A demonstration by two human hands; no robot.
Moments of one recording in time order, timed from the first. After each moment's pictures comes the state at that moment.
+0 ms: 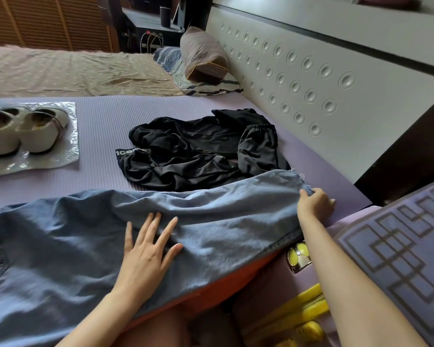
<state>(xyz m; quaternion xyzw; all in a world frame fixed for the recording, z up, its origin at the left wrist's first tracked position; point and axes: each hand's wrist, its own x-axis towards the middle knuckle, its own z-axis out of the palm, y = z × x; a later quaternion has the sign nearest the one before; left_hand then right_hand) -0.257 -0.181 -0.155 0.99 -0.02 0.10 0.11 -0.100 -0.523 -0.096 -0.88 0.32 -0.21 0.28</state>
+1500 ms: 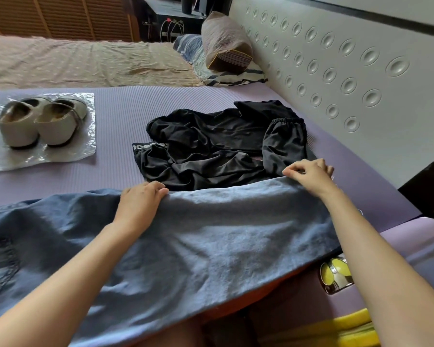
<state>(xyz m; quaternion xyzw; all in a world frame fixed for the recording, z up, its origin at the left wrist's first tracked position) -0.160 -0.124 -0.109 0.97 0.08 0.08 0.19 -0.038 -0.483 -0.069 -0.98 0.00 -0.01 0.22</state>
